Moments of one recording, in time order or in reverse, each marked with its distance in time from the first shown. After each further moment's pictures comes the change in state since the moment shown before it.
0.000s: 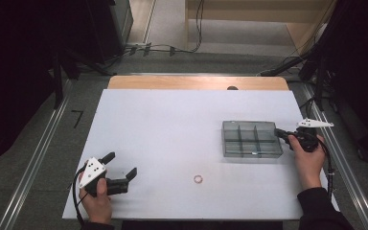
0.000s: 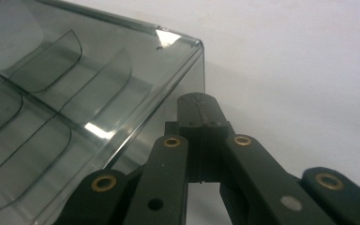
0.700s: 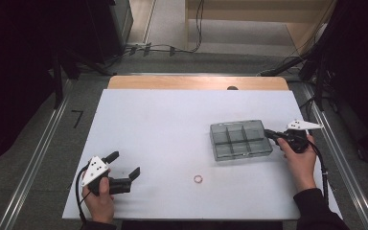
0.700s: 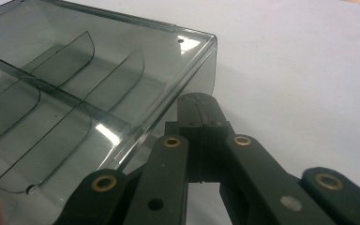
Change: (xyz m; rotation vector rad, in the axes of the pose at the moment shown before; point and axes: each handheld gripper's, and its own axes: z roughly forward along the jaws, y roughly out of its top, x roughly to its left) left arm -0.004 0.003 0.006 -0.007 -0.045 -0.007; right arm 0.029 0.005 0.012 -0.045 0.067 -0.083
